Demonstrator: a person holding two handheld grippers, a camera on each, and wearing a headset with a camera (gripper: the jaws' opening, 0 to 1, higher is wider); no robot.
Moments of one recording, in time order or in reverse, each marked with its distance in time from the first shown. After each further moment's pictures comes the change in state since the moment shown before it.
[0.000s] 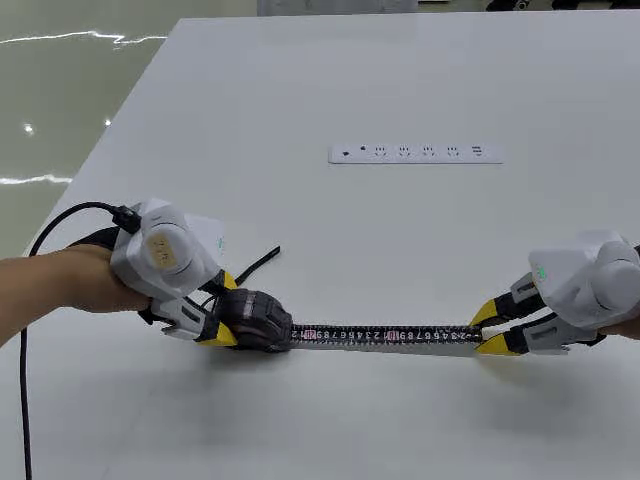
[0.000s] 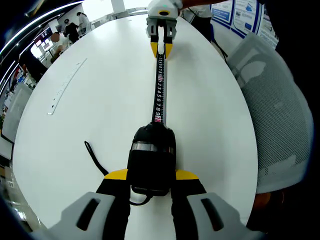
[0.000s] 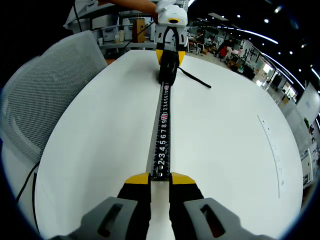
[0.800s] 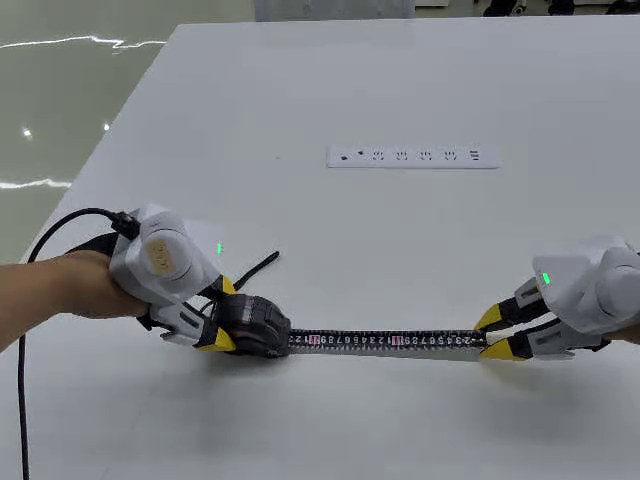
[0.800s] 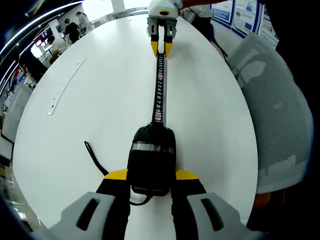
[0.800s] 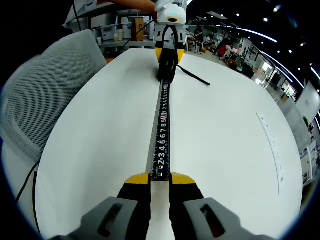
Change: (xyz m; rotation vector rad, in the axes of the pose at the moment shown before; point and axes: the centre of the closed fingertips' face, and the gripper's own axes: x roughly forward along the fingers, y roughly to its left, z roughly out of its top) left arm 0.002 0.002 0.000 -0.001 0.001 0.002; right arm -0.002 -0.002 -0.010 0.009 0.013 -0.006
